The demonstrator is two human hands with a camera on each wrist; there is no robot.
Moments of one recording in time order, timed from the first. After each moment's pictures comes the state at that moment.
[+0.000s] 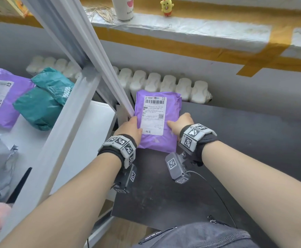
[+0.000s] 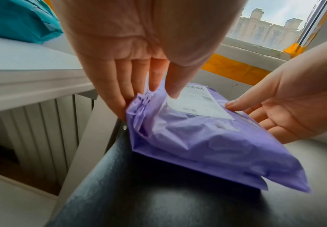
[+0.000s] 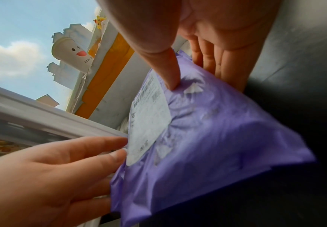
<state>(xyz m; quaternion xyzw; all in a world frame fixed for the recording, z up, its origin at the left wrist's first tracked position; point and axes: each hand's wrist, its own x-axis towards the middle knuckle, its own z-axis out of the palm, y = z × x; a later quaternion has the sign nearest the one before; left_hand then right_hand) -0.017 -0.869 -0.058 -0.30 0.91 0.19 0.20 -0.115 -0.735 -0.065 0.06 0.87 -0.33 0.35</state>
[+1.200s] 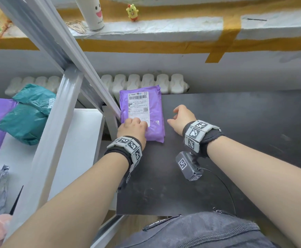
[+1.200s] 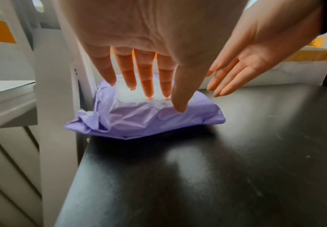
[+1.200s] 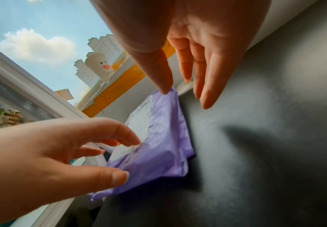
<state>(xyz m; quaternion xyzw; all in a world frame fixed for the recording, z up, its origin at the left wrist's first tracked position) -0.005 -0.833 -0.059 -0.08 0.98 0.00 0.18 -0.080 -0.685 -0.048 0.00 0.91 -0.33 0.25</state>
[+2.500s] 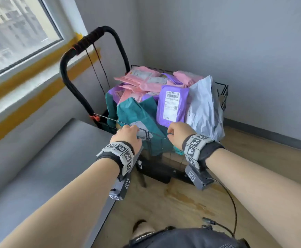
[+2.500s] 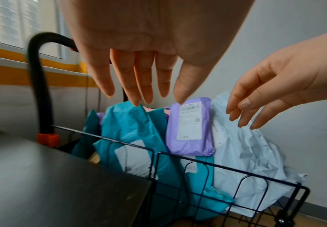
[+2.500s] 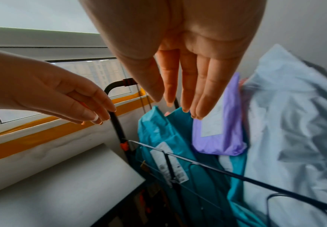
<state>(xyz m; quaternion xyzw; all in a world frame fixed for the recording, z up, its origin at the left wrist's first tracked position) 0.016 -0.175 0.022 0.38 0.91 0.04 0.17 0.144 -0.044 0.012 0.34 0.90 -0.26 0.03</state>
